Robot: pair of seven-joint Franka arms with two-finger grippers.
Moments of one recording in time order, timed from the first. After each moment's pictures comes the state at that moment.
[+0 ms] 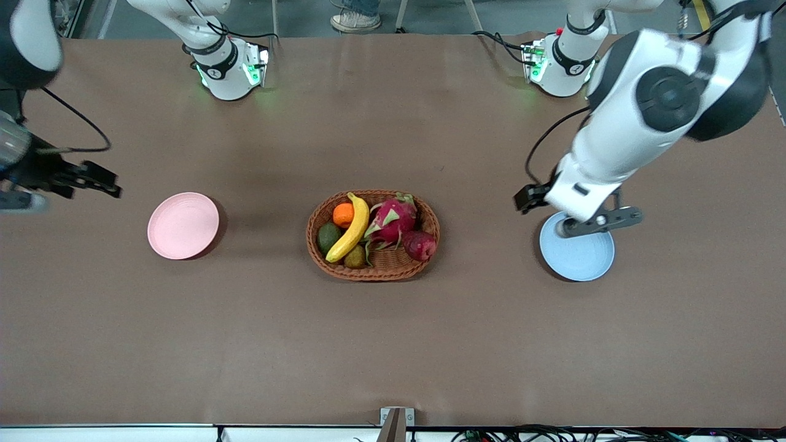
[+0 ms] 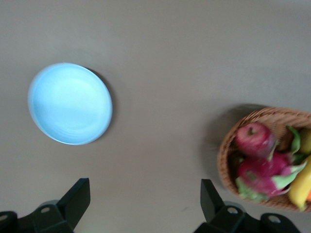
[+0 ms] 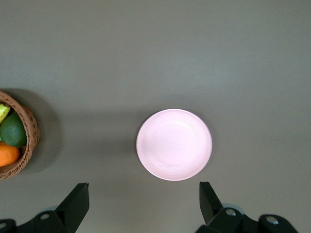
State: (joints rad) left arm -0.26 0.29 -0.19 -1.52 0.00 1.76 -0.67; right arm -0.06 0.04 0.03 -1.77 0.04 1.77 -0.06
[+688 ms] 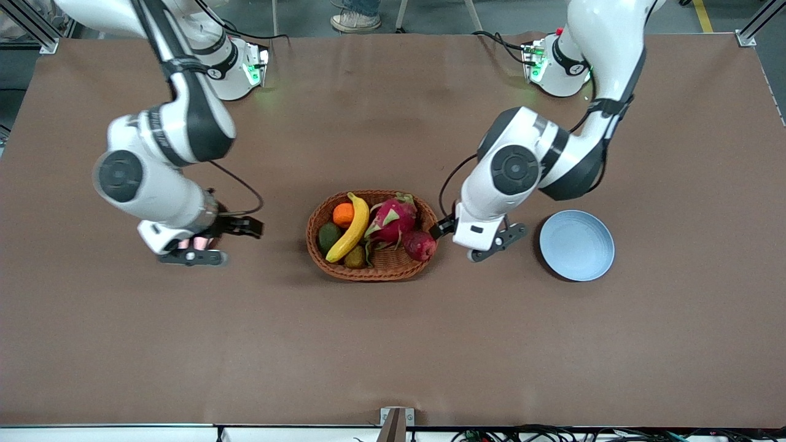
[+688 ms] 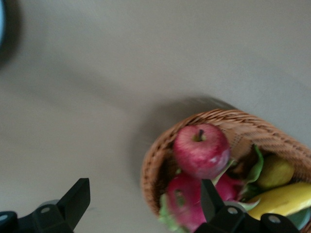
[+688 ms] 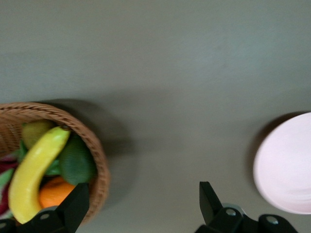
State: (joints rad) left arm -0.44 0.54 -0.19 -1.52 -0.07 2.04 -1.14; right arm 0.30 0.33 0.04 -1.75 0.08 2.03 0.41
